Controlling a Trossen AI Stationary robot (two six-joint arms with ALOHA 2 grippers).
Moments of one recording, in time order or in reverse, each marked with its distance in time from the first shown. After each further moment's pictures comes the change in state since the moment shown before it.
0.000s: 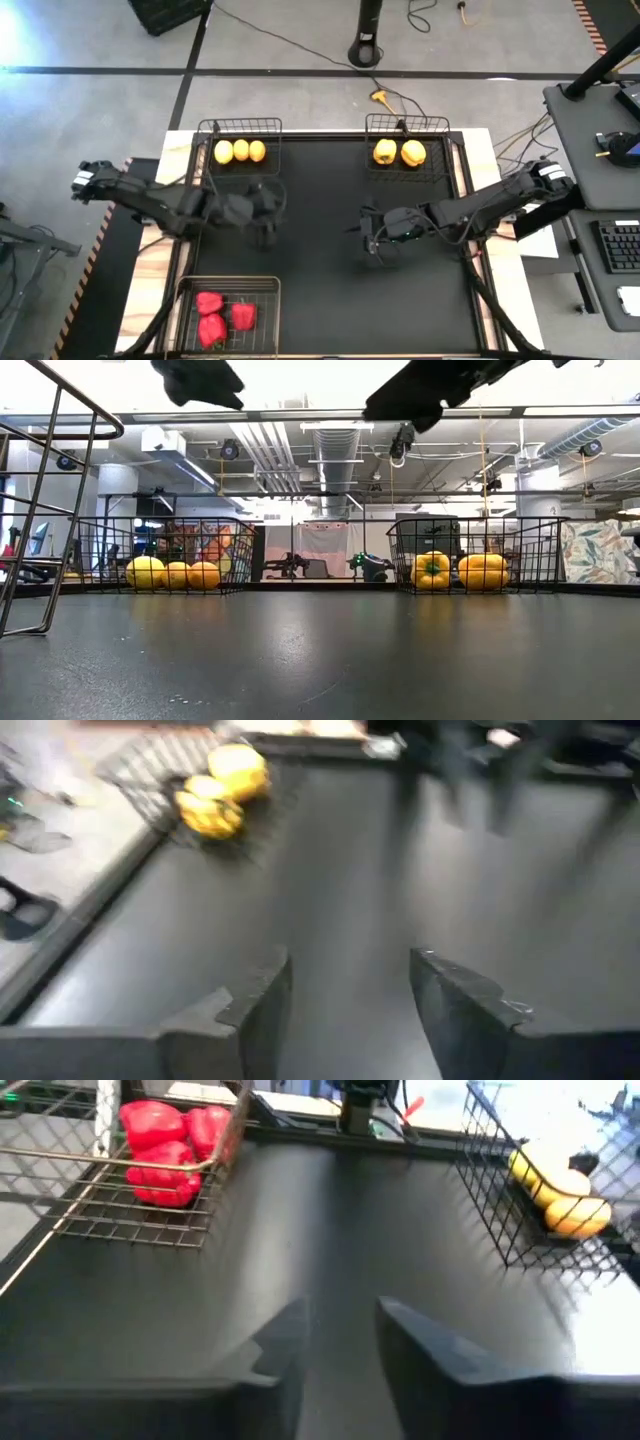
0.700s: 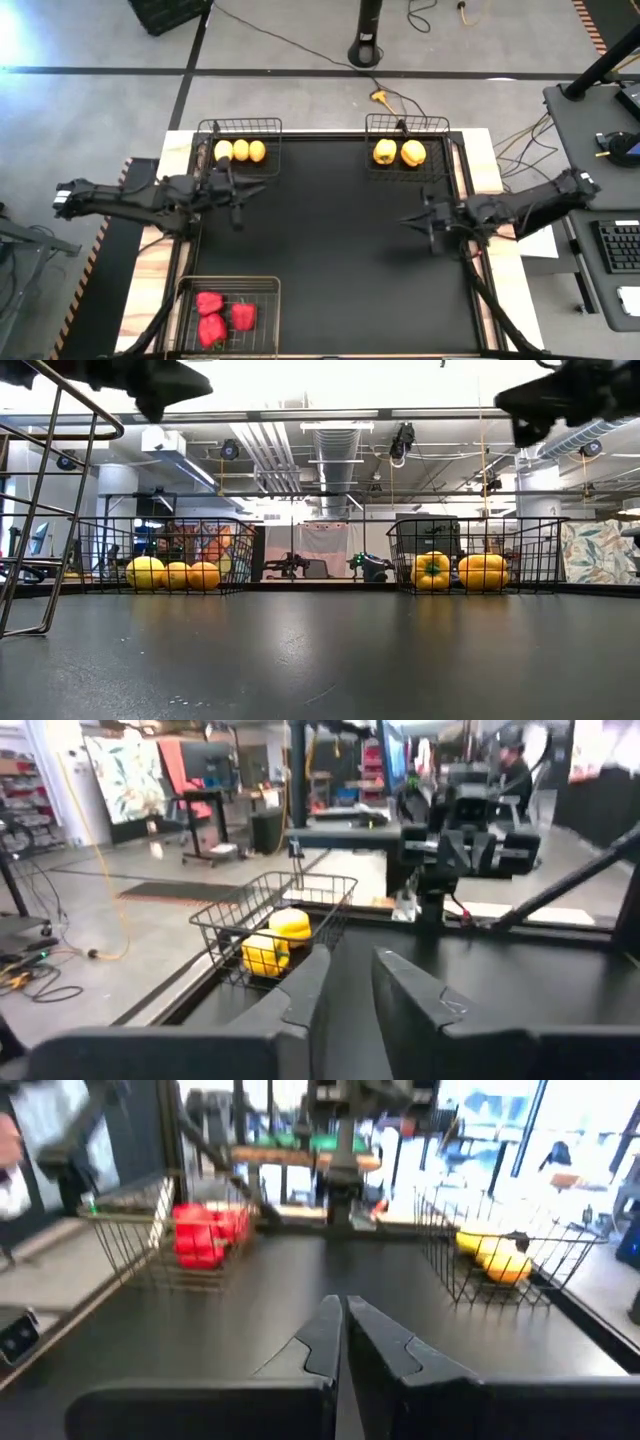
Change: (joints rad) left arm 0.205 -0.507 -0.475 0.566 0.125 0.285; right arm 0.027 -0.854 -0.598 0.100 0.001 -0.038
